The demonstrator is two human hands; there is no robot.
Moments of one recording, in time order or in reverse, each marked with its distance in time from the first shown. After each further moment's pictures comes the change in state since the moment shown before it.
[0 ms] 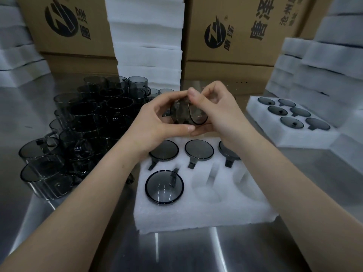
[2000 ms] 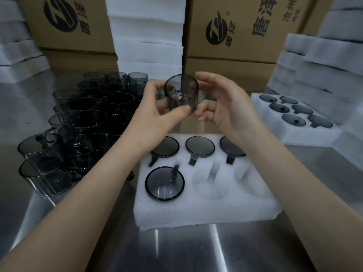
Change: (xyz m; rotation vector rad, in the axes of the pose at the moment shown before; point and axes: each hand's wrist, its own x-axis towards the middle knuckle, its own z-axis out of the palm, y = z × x) left_hand -0.006 0.011 0.005 0.218 0.129 -0.023; right_hand 0.004 -0.001 -0.011 0.313 -0.152 -0.025
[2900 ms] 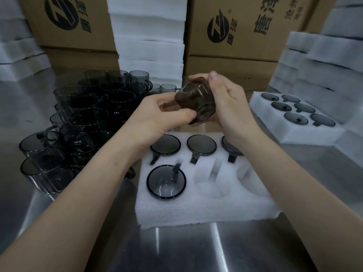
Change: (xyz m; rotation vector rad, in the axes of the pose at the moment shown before) left_hand -0.004 0.015 -0.002 -0.124 -0.141 -0.085; right_hand -0.008 0.002 0.015 -0.368 0.117 -0.173
